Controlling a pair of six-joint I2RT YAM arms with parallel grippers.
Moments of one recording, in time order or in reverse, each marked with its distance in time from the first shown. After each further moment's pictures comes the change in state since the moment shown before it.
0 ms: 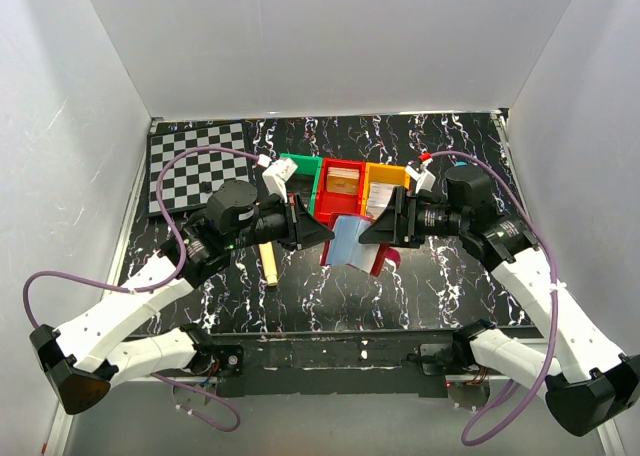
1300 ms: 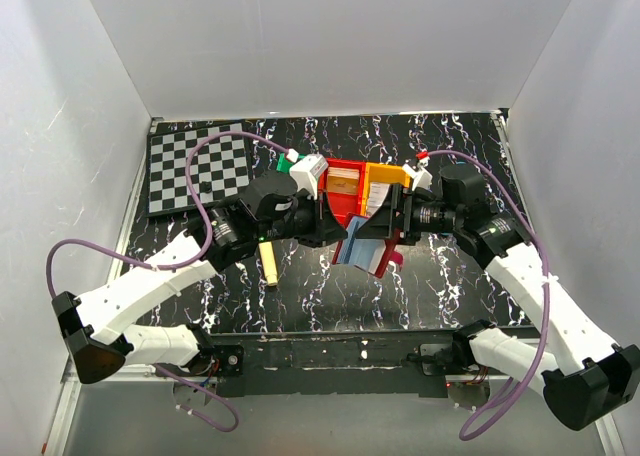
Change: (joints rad) left arm -0.124 0.193 0.213 -0.200 -0.209 0.057; right arm -0.004 0.040 -0.038 0.073 0.013 0.027
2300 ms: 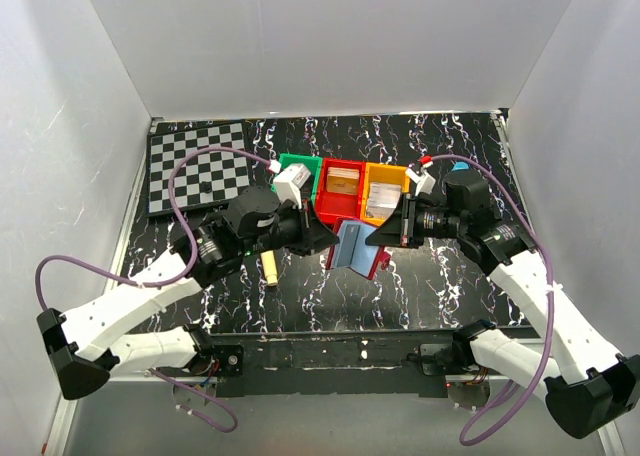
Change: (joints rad) left arm 0.002 -0.117 -0.143 0.093 -0.015 -0.046; right arm 0.000 -0.052 -0.027 -0.003 -0.005 -0.012
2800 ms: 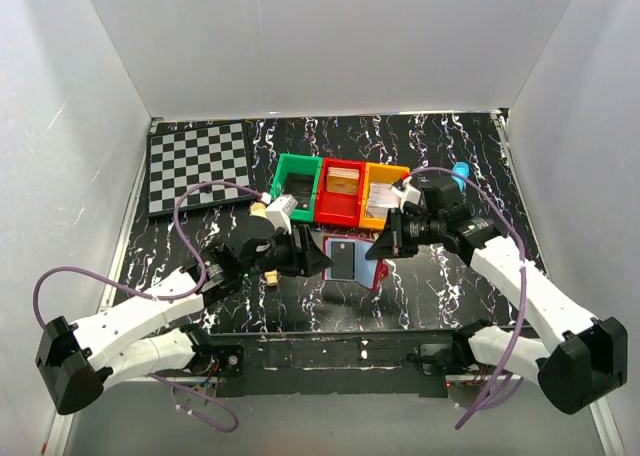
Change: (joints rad) left arm 0.061 -0.106 -0.379 0.201 0.012 -0.067; right arm 0.005 0.126 -0.064 -0.061 0.046 -0.176
